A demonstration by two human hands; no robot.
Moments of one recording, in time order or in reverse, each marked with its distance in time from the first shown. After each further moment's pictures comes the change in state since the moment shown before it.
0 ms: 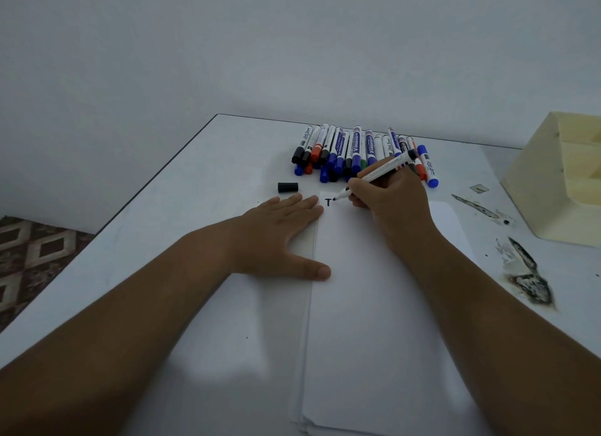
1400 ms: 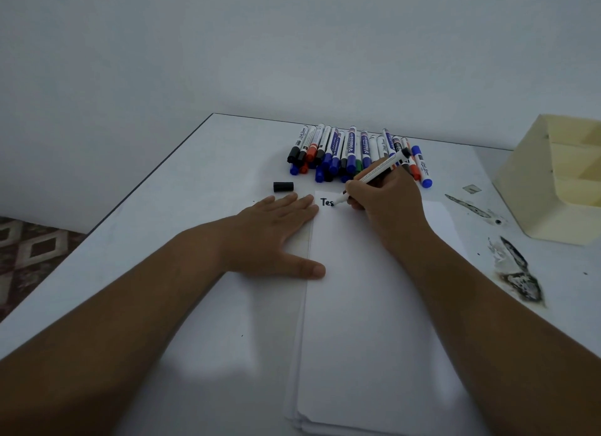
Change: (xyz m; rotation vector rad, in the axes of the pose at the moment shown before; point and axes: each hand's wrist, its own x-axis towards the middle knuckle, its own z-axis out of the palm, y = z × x) left_hand 0.001 -0.002 0.002 0.031 -0.011 0.026; right_hand 0.002 0.001 0.000 -0.103 0.010 0.008
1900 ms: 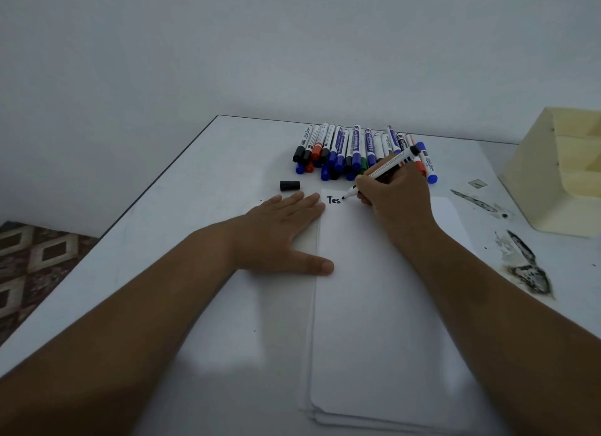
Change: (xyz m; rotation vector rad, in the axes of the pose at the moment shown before) left_hand -0.001 -0.001 0.001 0.008 0.008 -0.005; right_hand 0.001 0.001 0.001 -0.017 0.073 0.027
